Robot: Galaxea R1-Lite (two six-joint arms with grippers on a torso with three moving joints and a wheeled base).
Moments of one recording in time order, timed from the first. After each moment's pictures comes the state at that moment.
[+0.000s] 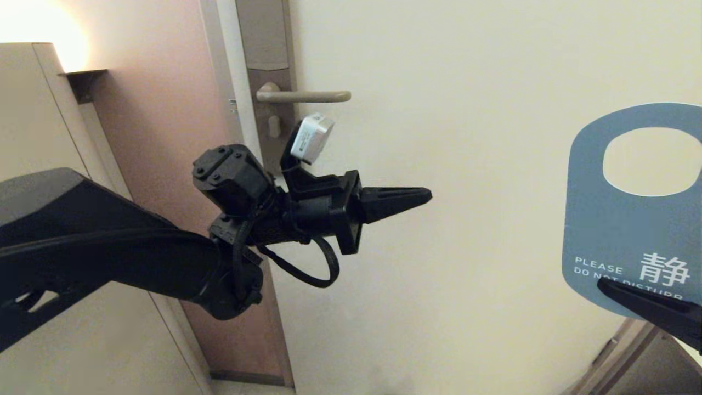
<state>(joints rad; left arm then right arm) -0.61 2.04 -1.04 -1.47 -1.03 -0.49 0.39 0.91 -0.44 -0.34 0.32 -0.14</state>
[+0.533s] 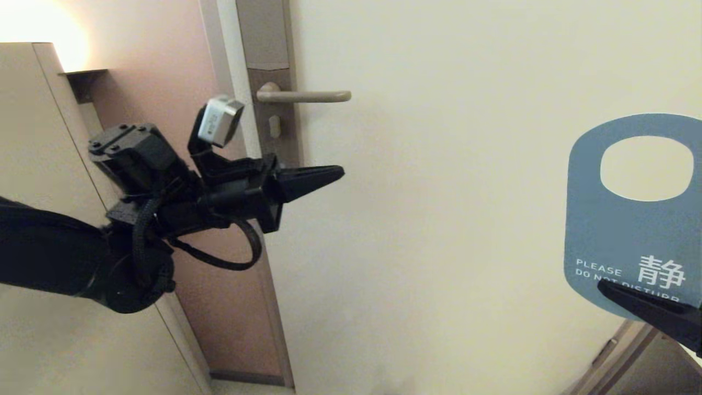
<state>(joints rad) -0.37 1.84 -0.87 -1.29 -1.03 -0.31 0.39 0.91 -0.42 -0.34 0.26 -0.14</state>
